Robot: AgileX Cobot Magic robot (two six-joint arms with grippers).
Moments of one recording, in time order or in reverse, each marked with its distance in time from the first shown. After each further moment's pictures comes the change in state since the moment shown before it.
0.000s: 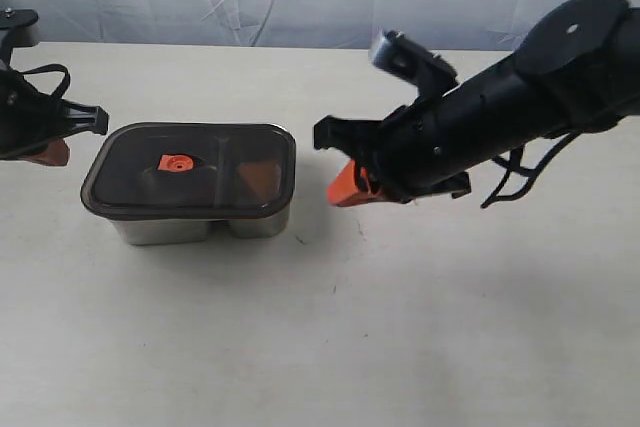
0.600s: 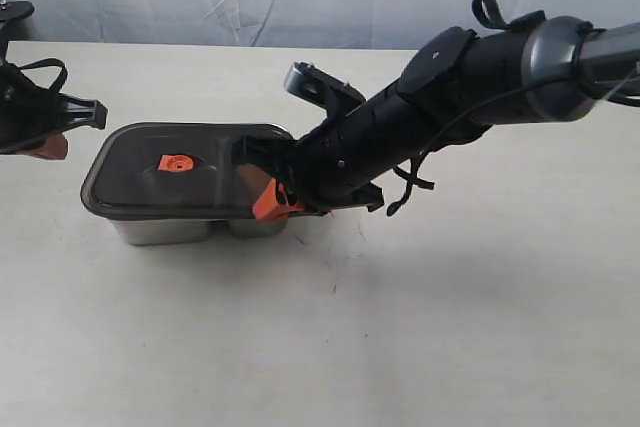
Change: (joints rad) left arm 0.000 -0.009 0.000 0.000 -0.011 0.000; right arm 0.112 0.256 -0.193 0.124 0.003 -0.040
